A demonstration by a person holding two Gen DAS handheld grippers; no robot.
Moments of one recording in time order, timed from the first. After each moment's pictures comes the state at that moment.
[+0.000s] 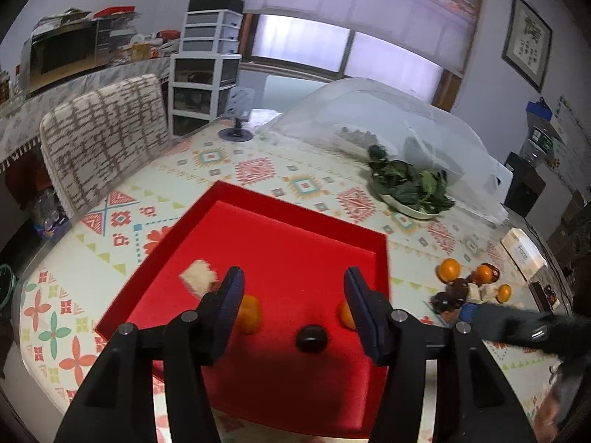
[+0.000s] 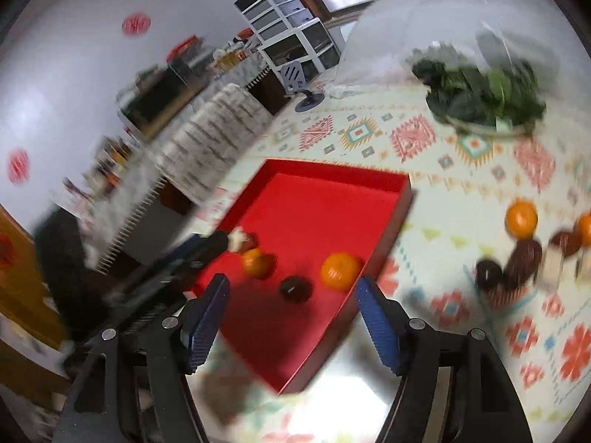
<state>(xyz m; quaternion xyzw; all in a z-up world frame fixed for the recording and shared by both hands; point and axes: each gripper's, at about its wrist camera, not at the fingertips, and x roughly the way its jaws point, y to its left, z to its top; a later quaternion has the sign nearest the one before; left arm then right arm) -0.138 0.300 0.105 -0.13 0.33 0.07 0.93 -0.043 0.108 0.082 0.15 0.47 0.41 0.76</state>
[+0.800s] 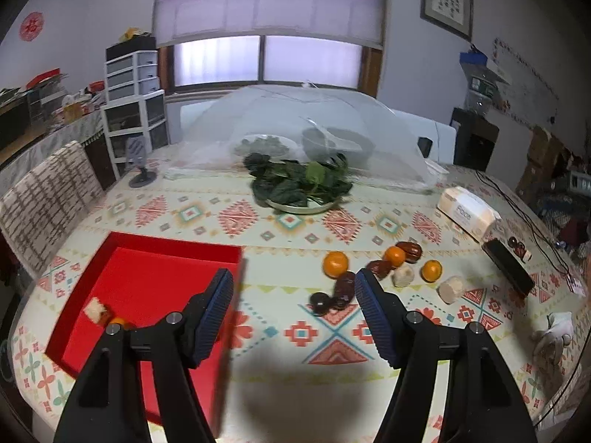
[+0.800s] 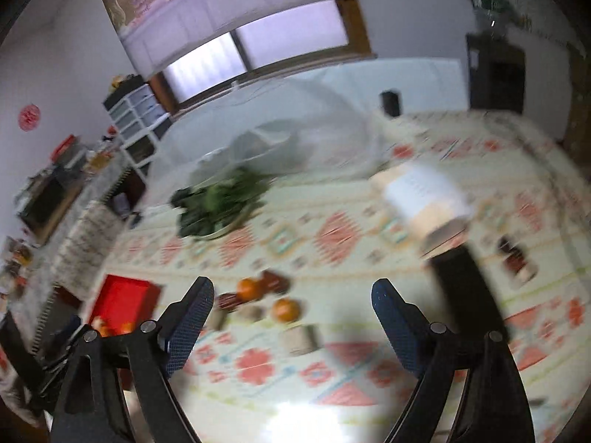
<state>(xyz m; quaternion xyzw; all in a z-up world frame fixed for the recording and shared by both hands) -0.119 0.142 0.140 -0.03 0.32 -0.02 0.95 -0.007 -0.200 0.172 0.10 0.39 0.10 0.91</state>
